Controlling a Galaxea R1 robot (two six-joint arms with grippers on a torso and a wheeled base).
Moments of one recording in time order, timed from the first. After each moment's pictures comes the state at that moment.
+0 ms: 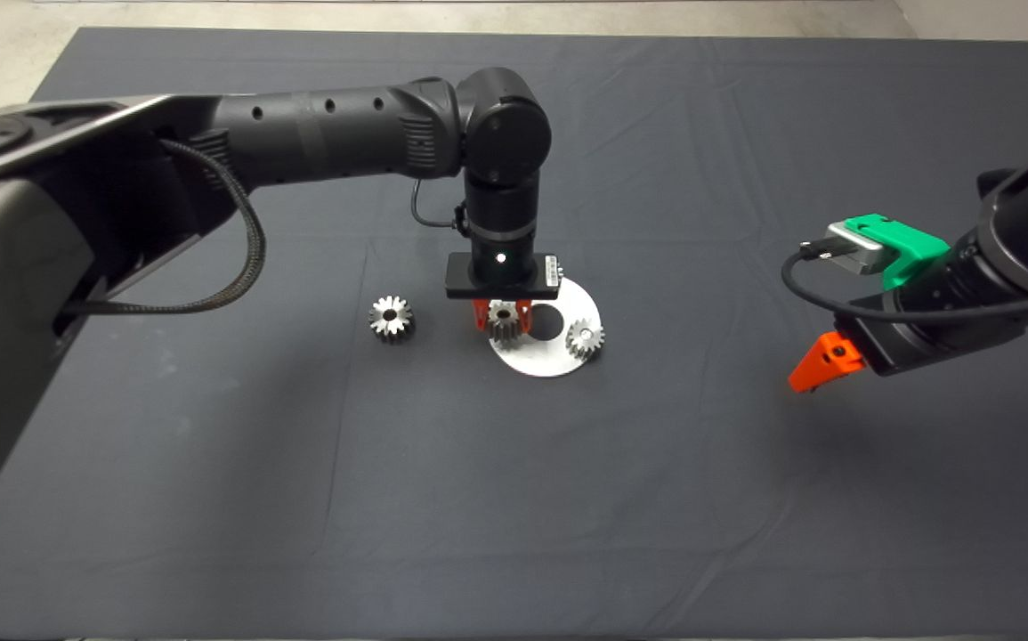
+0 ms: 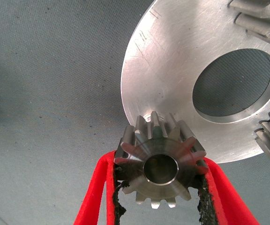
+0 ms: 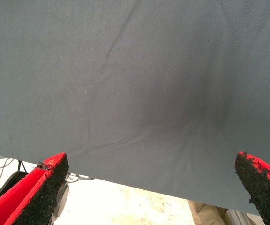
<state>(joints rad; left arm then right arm) -0.42 2.94 -1.57 0.14 1.51 -1.36 0.62 2.20 -0.68 0.00 -1.53 1.31</state>
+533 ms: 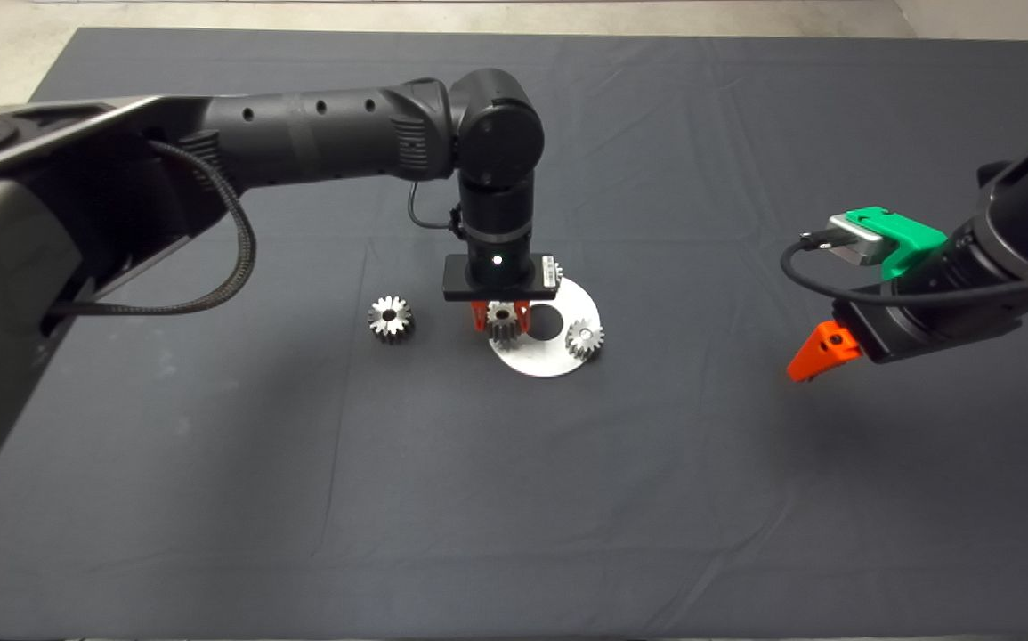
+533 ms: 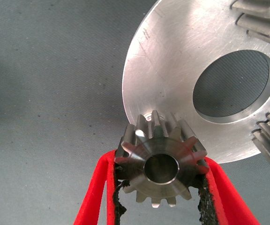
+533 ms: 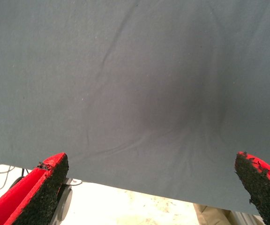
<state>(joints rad) -0.42 2.91 -1.52 0.13 1.48 -1.41 0.62 2.21 -0.72 0.00 -1.53 1.31</state>
